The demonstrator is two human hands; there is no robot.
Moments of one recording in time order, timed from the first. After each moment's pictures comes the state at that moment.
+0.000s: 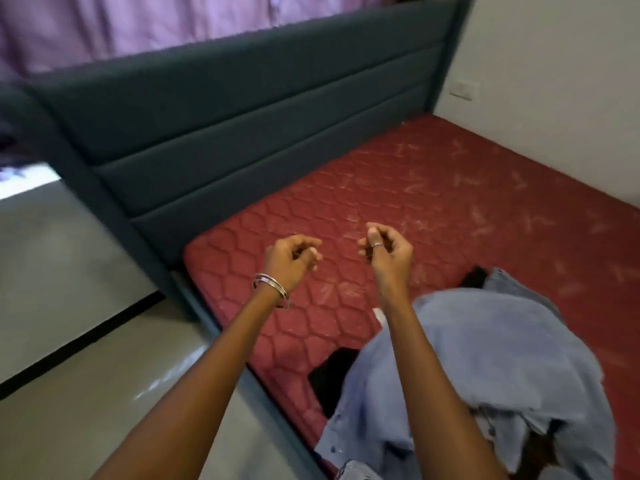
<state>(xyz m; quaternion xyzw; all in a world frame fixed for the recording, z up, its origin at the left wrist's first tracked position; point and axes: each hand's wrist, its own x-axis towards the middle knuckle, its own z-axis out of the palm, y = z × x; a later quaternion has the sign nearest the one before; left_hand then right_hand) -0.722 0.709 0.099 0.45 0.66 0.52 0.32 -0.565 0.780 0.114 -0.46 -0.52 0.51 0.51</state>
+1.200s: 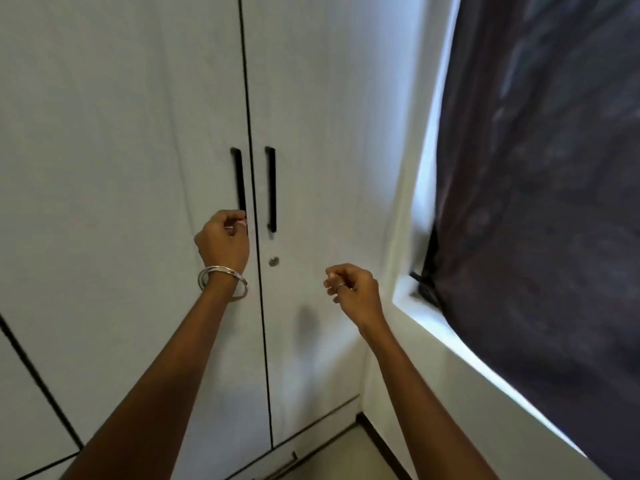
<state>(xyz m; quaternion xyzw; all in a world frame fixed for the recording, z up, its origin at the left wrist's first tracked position) -1.256 -0.119 0.316 -0.30 0.67 0.36 -0.57 -1.367 0.060 0.250 0.32 -0.71 0.62 -0.06</state>
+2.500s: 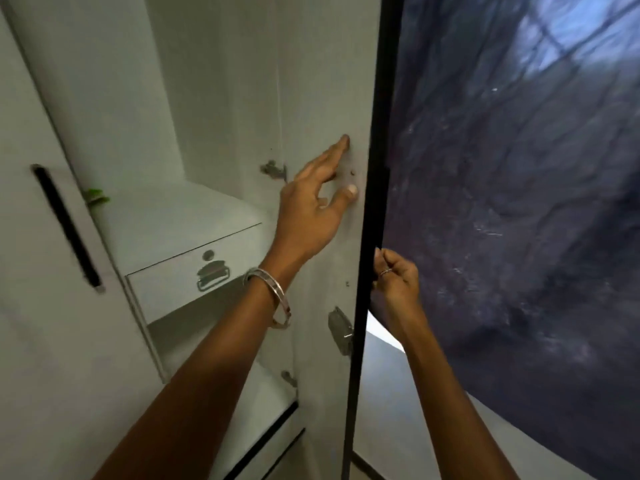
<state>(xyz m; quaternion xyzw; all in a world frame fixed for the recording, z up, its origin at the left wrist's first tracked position) -1.419 0.063 0.384 0.14 0.78 0.44 -0.41 -1.468 0.196 0.277 0.22 -0.58 0.78 0.02</state>
